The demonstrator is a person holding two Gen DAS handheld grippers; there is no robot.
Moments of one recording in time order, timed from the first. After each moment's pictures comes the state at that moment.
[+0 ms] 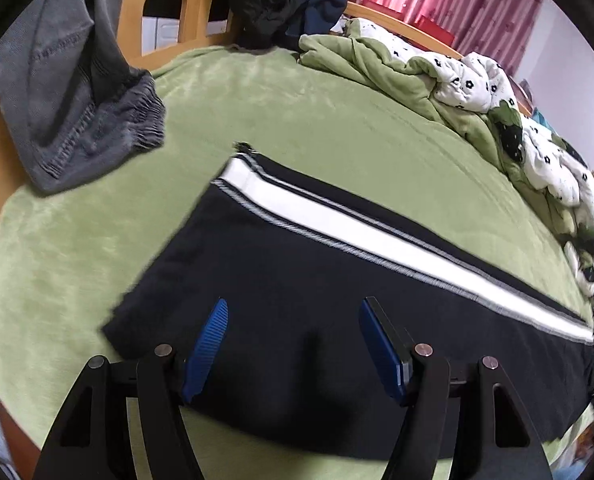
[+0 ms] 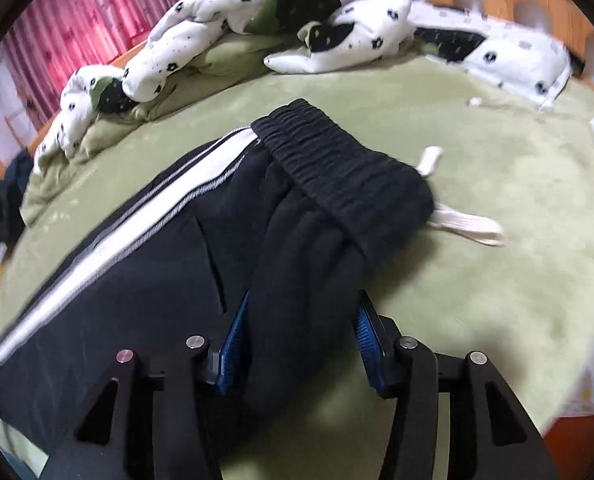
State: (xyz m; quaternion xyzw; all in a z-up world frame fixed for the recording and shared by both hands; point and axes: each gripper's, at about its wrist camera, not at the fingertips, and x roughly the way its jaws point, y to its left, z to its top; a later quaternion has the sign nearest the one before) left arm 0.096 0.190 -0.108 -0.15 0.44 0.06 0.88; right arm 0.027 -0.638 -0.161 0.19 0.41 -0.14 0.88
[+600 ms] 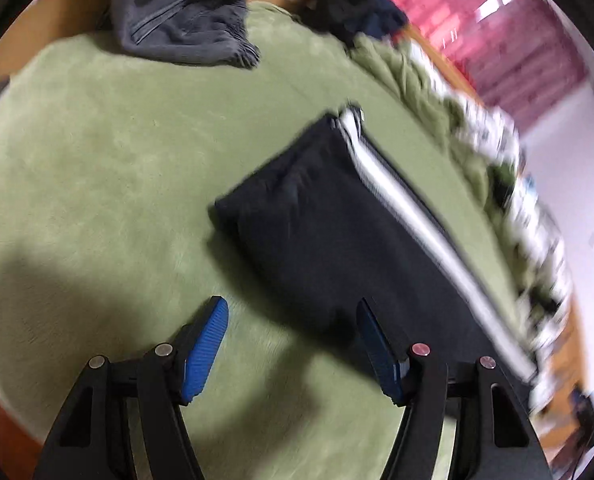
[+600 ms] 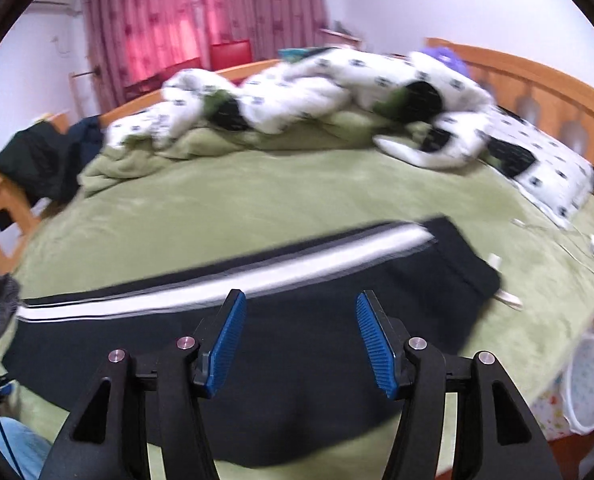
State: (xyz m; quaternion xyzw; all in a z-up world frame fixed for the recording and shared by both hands) left arm 0.046 0.284 -0.176 -0.35 0.41 0.02 0.84; right arm 0.016 -0.458 -0.011 0.09 0.34 -0.07 0.93
